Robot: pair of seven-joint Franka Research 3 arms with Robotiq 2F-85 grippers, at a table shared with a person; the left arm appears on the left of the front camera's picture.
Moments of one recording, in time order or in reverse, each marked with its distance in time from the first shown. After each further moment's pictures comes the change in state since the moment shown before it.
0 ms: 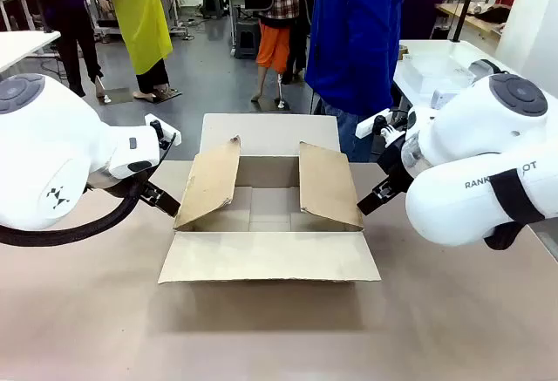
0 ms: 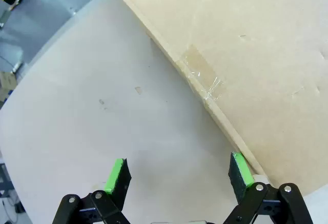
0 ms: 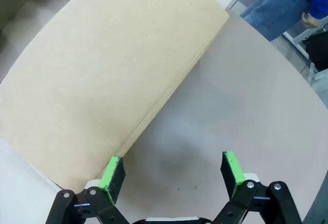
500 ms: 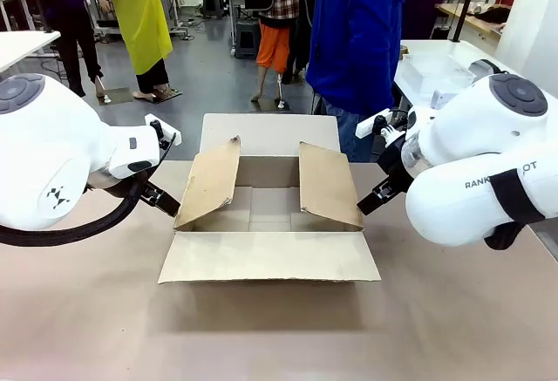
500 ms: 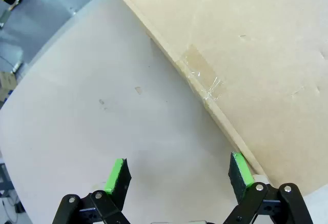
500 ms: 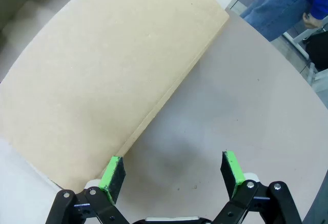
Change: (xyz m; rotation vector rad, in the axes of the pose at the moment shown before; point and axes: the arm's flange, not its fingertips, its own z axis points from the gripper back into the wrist) left arm 0.000 0.000 0.000 0.000 0.000 0.000; right arm 0.000 0.000 0.000 0.000 0.000 0.000
